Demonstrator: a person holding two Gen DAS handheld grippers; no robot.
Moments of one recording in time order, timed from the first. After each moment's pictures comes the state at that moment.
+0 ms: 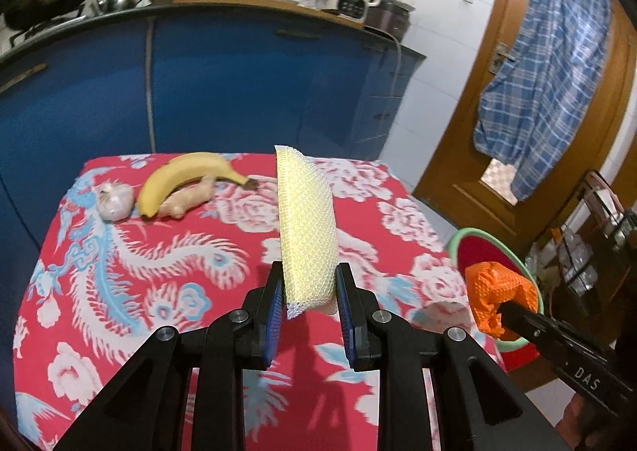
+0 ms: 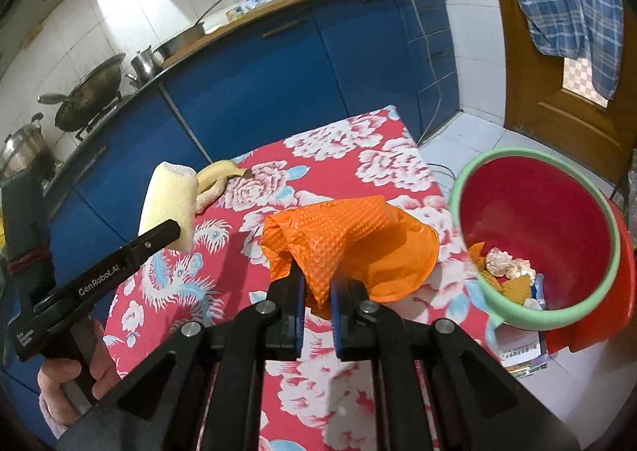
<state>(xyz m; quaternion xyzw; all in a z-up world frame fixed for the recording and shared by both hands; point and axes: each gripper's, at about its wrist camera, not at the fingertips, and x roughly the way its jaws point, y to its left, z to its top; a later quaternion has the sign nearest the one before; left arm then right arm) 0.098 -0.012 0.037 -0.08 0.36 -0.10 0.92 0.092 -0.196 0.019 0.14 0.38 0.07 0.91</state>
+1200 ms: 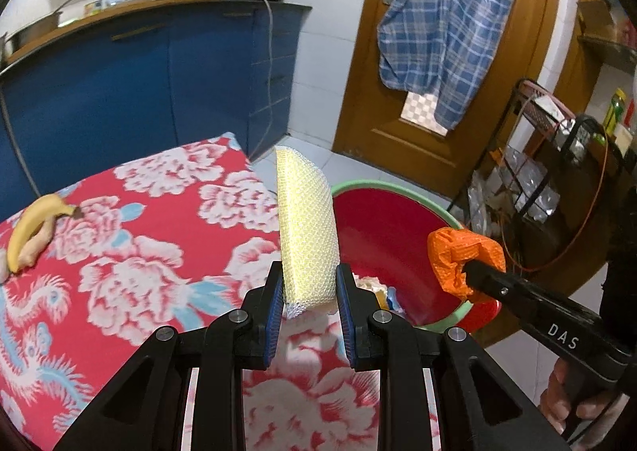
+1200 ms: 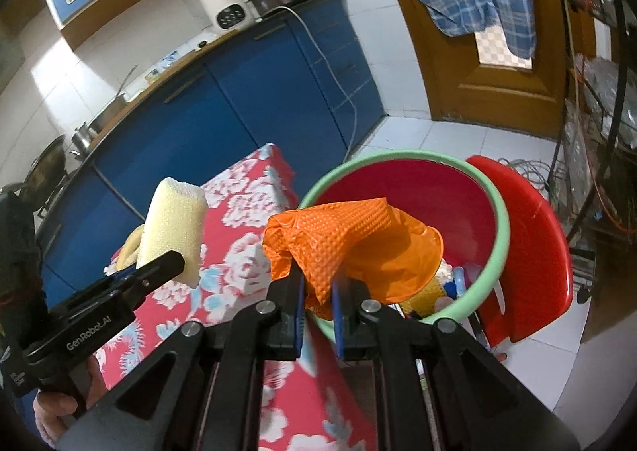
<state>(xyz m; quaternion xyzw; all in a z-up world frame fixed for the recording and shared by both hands) 0.107 -0.202 0.028 0.02 0.39 -0.24 0.89 0.061 -0.356 -0.001 0.23 0.35 -0.04 0.91</state>
